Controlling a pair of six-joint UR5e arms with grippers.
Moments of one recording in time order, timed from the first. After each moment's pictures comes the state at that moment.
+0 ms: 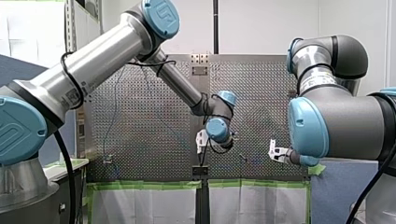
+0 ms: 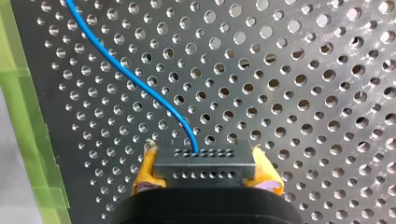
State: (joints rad) left arm -0.86 -2.38 -1.41 -2.87 -2.07 -1.85; right arm 1.57 -0.56 1.50 -0.74 0.99 1.69
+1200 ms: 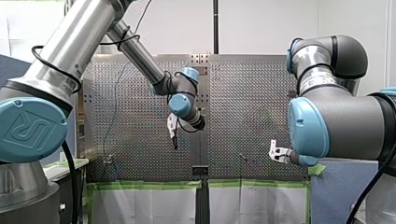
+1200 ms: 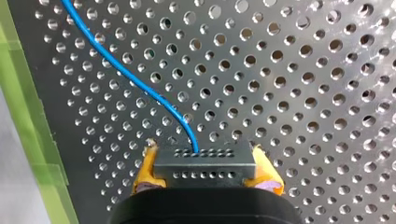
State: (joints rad) left arm -0.67 -2.03 -1.76 -2.79 -1.89 -1.99; right arm 1.58 -0.56 1.50 -0.73 1.06 1.68
